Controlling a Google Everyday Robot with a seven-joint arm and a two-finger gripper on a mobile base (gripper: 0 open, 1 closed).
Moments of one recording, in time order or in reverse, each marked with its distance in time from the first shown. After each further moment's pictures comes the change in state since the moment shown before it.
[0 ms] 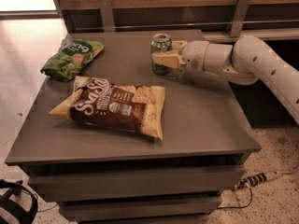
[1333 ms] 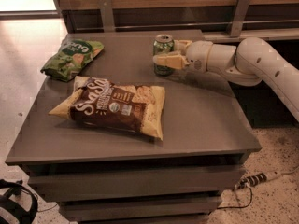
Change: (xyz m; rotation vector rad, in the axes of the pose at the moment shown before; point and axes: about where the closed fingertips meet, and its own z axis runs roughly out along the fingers) arm 0.002 -0.006 -0.008 0.017 -0.011 0.001
